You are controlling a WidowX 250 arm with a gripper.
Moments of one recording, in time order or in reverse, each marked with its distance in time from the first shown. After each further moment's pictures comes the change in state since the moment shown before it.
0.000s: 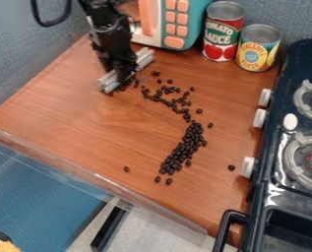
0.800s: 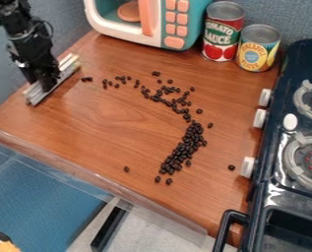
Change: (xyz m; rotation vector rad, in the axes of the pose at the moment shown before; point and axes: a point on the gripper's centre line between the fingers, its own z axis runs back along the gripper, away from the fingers) arm -0.091 0.087 0.020 0.058 0.069 0.199
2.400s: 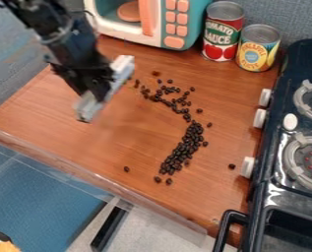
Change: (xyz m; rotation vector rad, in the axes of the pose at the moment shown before) arm -0.030 -0.105 0.073 -0.211 -0.090 0.158
